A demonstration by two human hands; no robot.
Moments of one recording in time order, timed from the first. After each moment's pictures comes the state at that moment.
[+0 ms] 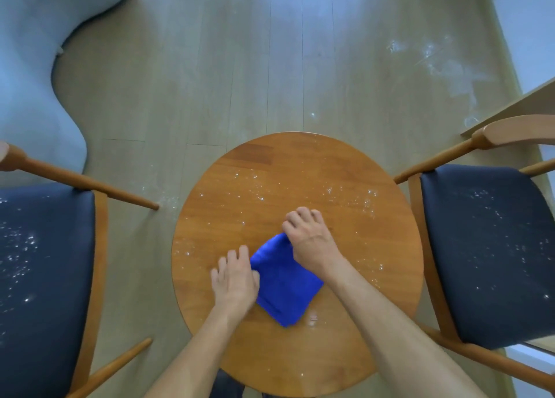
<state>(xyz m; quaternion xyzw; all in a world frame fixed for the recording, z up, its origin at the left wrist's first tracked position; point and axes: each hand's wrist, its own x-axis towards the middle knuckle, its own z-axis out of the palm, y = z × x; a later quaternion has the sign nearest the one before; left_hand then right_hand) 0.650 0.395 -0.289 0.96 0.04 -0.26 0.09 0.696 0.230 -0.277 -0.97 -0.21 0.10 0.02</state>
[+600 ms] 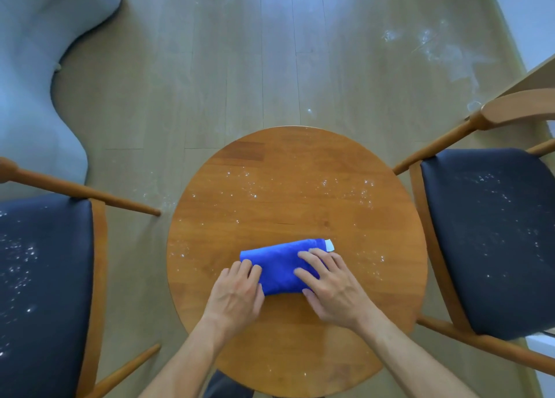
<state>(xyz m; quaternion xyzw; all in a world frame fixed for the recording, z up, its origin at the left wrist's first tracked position) 0.630 0.407 -0.285 0.95 -0.28 -0.14 0.06 0.596 0.181 -0.304 -0.96 -0.23 0.07 0.12</state>
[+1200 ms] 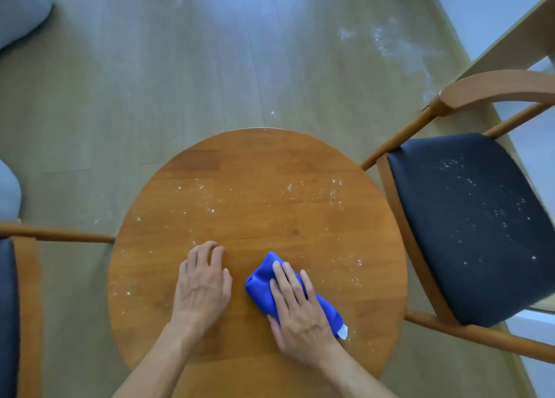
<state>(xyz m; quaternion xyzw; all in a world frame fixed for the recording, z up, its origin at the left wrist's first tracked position) 0.680 0.377 -0.329 0.97 -0.14 -0.14 0.12 0.565 0.206 -0.369 -0.99 -0.09 0.03 0.07</state>
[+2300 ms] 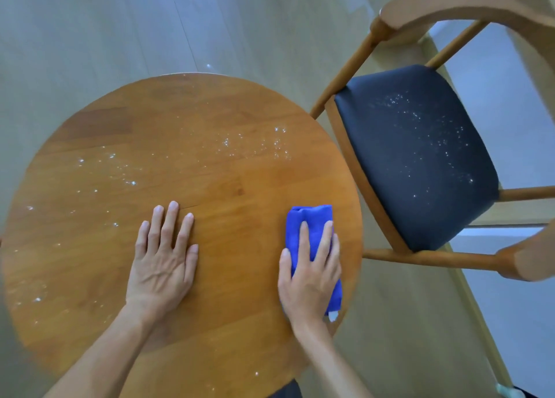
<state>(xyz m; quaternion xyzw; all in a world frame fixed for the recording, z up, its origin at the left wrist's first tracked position) 0.662 0.369 -0.400 0.95 -0.30 -0.05 0.05 0.529 0.176 -0.379 -0.92 0.38 -0.06 0.06</state>
